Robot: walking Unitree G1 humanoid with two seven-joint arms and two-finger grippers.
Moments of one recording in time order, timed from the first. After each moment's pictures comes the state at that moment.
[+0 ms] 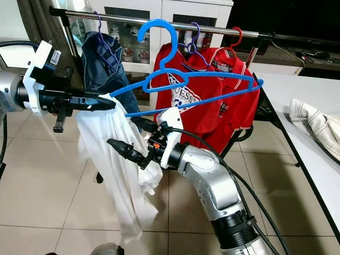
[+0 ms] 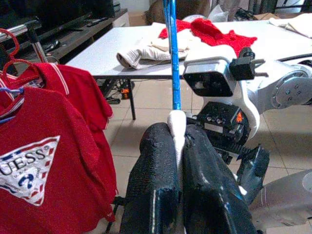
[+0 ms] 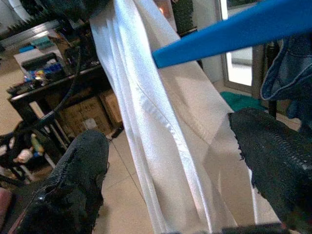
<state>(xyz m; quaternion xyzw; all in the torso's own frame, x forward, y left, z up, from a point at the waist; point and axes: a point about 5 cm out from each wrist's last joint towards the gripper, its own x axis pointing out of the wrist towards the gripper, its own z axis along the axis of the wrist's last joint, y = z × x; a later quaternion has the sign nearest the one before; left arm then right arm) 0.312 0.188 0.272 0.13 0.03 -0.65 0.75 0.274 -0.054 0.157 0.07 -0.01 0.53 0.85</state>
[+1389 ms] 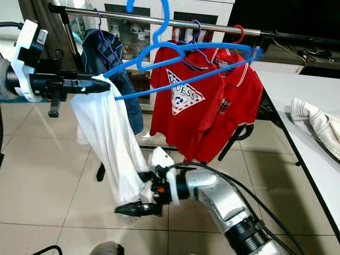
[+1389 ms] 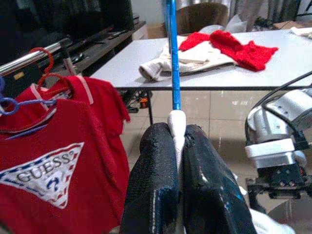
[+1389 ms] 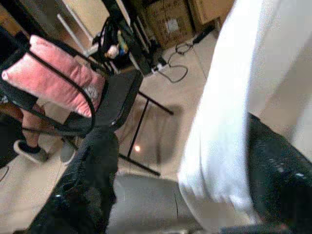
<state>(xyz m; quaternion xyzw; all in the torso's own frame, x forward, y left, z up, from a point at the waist) 0.320 0.197 0.294 0.14 0.00 -0.62 0.77 0.237 -0.067 0.096 -0.01 0.14 0.71 0.69</state>
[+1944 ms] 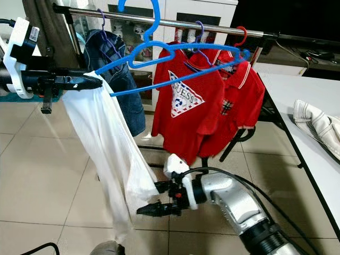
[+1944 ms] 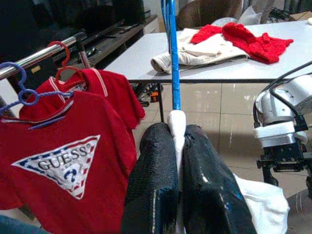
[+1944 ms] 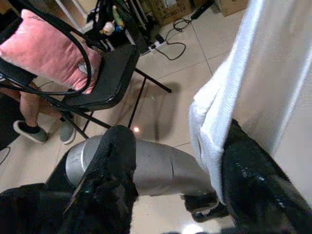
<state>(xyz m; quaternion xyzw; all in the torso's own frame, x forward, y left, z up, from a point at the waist) 0.323 0.210 0.296 0.15 0.00 -0.61 0.78 0.235 -0.100 0.083 -0.03 0.18 0.70 0.69</state>
